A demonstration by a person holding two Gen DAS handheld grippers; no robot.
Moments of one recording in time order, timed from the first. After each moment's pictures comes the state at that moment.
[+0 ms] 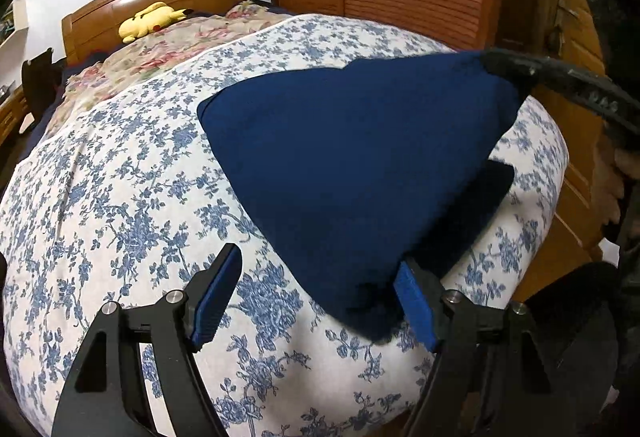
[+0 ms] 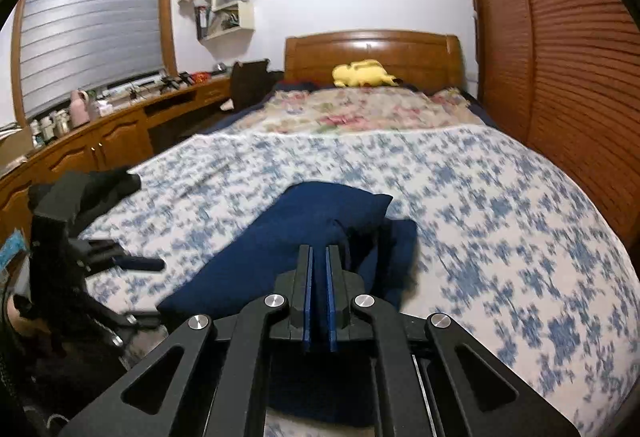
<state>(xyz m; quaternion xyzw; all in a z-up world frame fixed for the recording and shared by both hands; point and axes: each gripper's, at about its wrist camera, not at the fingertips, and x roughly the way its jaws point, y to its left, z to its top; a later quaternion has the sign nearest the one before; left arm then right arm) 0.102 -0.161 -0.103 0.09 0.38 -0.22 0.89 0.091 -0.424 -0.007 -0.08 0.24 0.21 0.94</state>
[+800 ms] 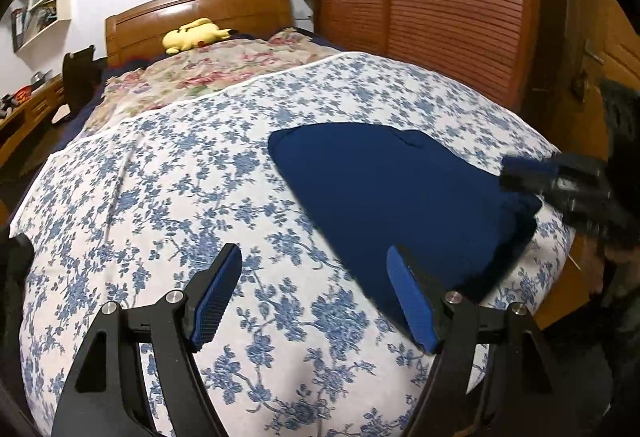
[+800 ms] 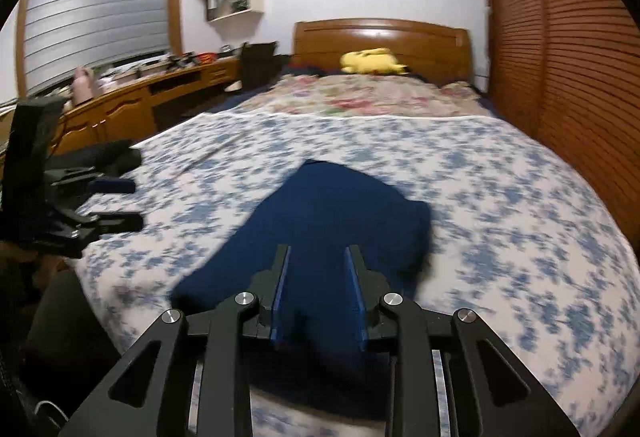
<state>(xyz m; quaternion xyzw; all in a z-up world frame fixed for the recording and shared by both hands) 0.108 -0.100 -0.070 0.04 0.33 -0.16 0.93 0.081 -0.376 -0.034 -0.10 0.26 0.26 0.93</state>
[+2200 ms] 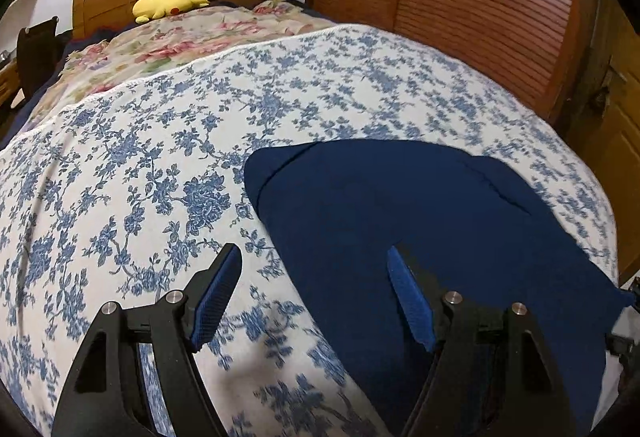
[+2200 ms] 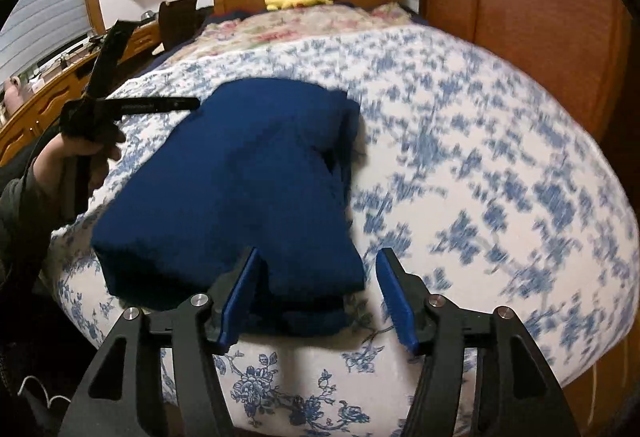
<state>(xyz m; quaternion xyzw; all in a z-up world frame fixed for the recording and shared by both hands) 0.297 -0.135 -0.131 0.02 0.38 -0.20 0.90 0.092 -0.408 -0.089 -0.05 0.38 0.11 0.92</state>
